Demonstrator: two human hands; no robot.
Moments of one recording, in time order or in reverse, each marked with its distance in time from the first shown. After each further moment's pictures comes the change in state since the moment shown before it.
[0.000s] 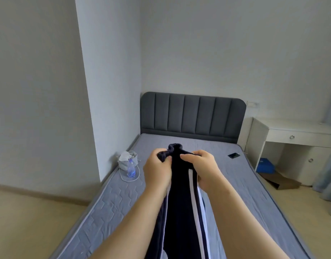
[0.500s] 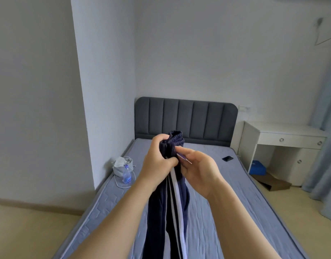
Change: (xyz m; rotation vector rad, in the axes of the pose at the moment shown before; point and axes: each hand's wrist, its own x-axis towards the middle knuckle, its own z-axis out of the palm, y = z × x) left_hand 0.020 0.016 -0.031 -0.065 -0.304 0.338; right_hand -0.023 -0.012 0.020 0.510 -0.300 -0.032
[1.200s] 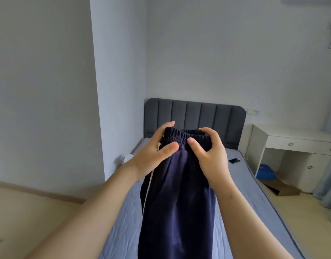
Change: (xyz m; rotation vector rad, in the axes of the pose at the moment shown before) left_hand -0.049 0.064 -0.037 -0.052 -0.407 0.111; right_hand -0.058 -0.023 -0.002 -0.762 0.220 -0.634
